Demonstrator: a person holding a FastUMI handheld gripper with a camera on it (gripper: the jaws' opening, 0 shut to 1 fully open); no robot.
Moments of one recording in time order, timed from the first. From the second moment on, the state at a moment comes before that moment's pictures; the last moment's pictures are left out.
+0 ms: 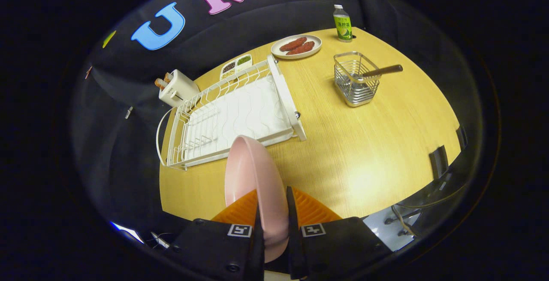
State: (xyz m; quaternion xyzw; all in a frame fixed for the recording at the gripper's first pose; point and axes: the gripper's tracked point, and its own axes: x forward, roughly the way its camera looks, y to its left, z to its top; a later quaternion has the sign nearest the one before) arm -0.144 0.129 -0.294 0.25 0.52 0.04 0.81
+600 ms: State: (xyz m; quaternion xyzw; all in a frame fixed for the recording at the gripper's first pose) arm -0.137 0.176 -0.359 0.28 0.56 0.05 0.78
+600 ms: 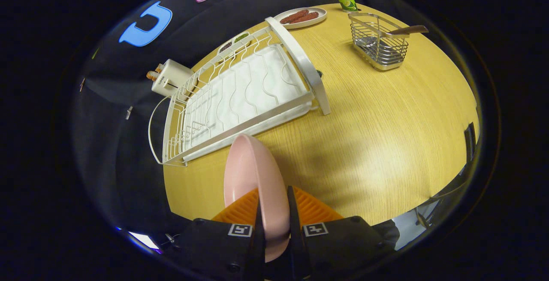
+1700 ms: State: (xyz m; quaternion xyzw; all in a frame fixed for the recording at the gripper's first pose) arm -0.003 -0.066 -0.229 -0.02 0.33 0.00 0.94
